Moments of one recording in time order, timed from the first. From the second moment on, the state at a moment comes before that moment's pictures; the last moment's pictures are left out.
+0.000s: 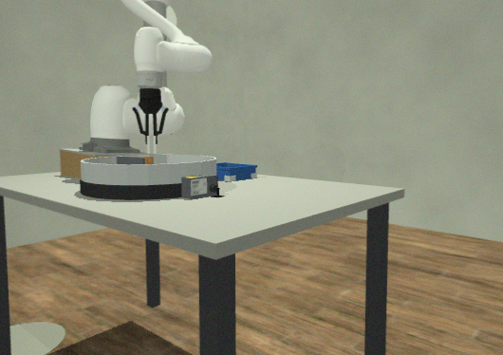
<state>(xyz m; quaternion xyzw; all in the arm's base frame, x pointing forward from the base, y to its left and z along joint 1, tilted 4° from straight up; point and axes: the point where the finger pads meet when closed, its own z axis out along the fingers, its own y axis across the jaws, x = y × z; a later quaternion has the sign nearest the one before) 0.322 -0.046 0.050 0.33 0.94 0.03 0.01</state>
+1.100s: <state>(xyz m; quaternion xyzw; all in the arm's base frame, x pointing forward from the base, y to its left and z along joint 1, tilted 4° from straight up) 0.323 -0.046 0.042 0.33 0.94 0.03 0.01</state>
